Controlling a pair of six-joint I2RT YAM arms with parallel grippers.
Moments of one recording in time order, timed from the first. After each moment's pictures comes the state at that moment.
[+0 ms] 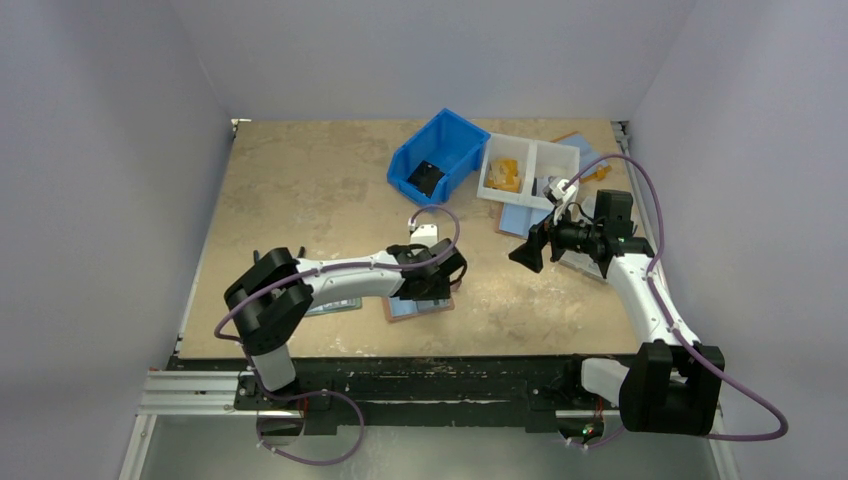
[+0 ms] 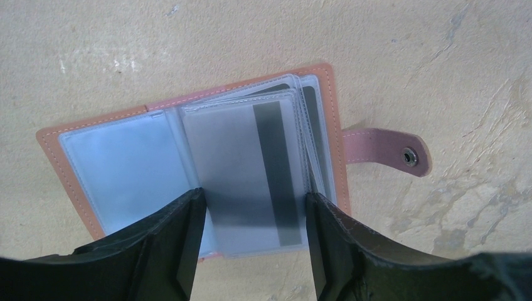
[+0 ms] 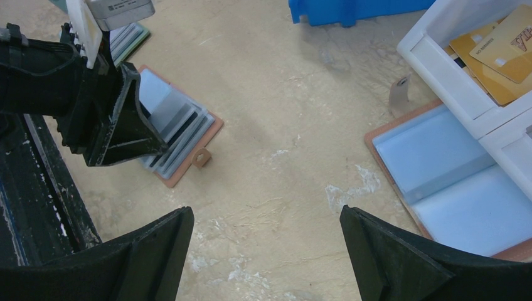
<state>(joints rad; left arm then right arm) -1.02 1.77 1.14 -0.56 -0.40 -0.99 -0.07 1.16 0.79 -0.42 -0.90 -0.42</state>
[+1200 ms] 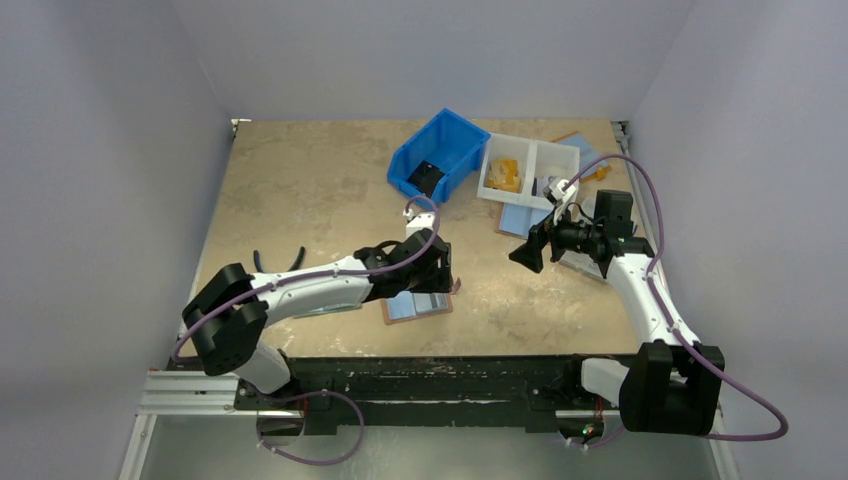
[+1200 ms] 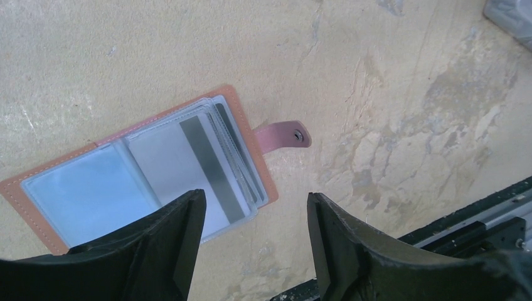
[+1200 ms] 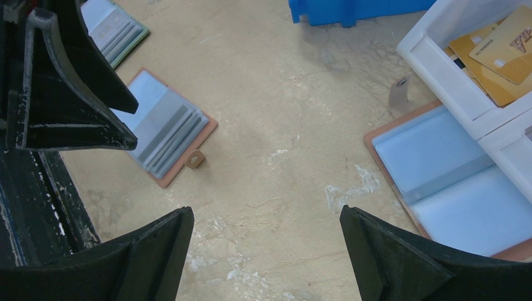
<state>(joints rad) -0.96 1.52 0.97 -0.30 -0.22 -0.83 -0.07 1.16 0.79 -0.42 -0.90 -0.43</state>
